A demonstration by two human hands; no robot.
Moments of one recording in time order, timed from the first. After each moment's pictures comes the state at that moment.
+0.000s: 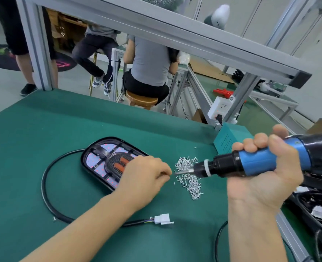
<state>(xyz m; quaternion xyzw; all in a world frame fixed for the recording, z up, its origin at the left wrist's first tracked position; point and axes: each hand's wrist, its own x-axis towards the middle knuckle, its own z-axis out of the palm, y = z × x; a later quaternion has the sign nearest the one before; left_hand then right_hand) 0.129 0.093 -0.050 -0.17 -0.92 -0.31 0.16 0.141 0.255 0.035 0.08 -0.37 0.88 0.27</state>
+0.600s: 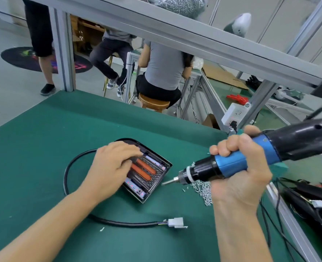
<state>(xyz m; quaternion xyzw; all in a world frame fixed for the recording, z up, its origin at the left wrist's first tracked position) 0.131 0.005 -0.067 -0.09 -0.90 -0.37 0.22 0.133 0.210 0.020 0.13 -0.41 0.88 0.20</state>
